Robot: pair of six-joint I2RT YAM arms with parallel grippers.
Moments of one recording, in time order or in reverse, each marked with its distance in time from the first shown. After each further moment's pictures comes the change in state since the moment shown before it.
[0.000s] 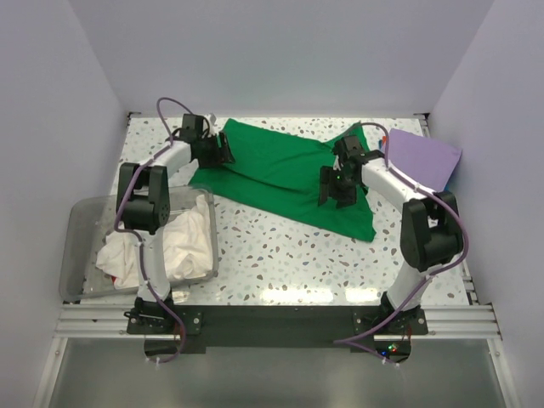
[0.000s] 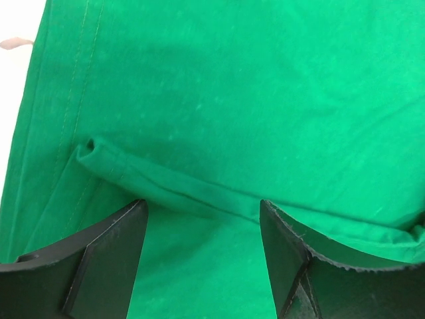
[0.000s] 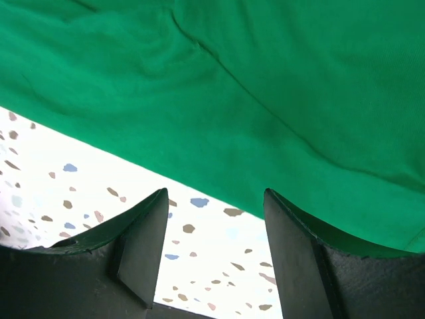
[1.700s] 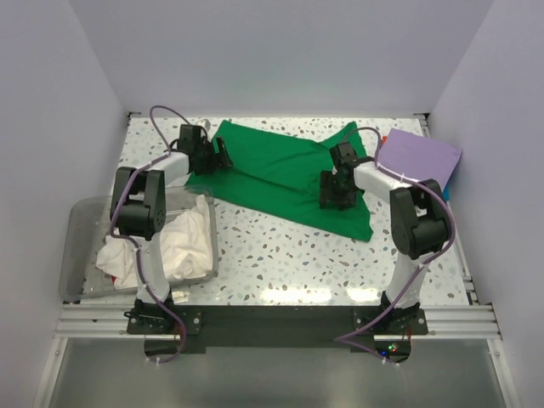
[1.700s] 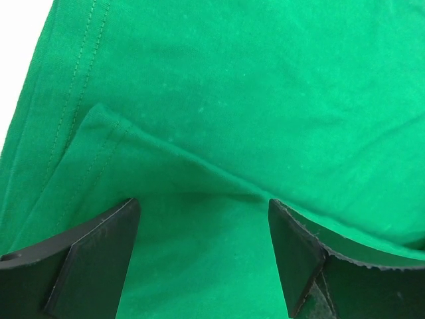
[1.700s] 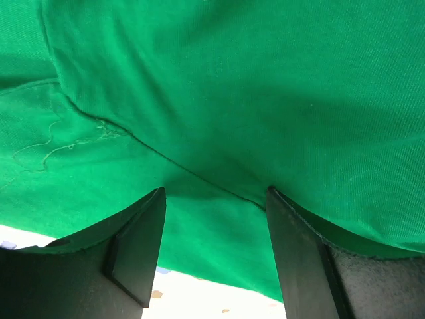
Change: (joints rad) left arm 0.003 -0.075 -0.190 0.198 -0.069 -0.046; right arm -0.001 0.111 -0.058 0.148 0.135 0.010
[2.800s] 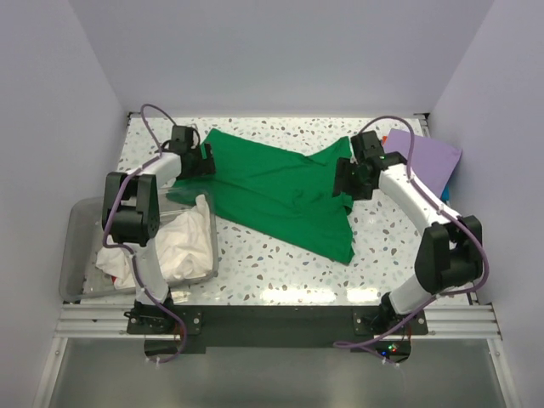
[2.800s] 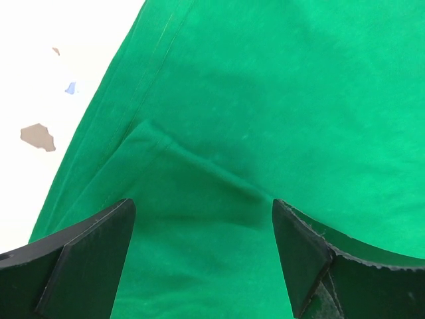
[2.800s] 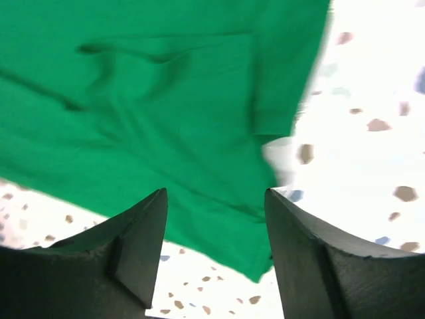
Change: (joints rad) left arm 0.036 -0.092 -0.061 -0.145 -0.237 0.111; right arm -0.021 -0.317 -0.008 -0.166 -0.006 0.034
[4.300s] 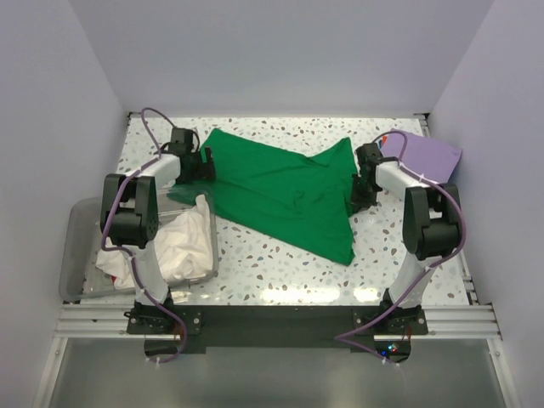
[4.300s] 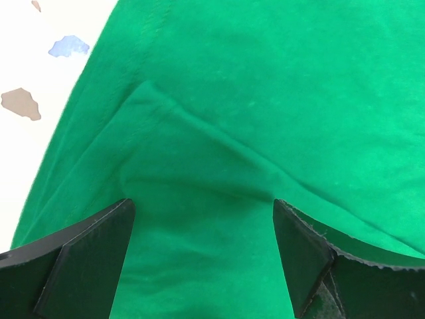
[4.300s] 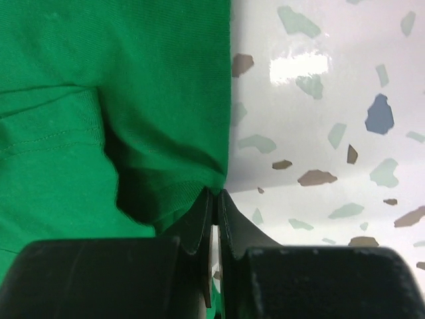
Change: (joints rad) left arm 0.001 -0.025 -0.019 -0.043 0.038 -0.006; right arm -0.154 0.283 -0.037 0.099 0.052 -0.082
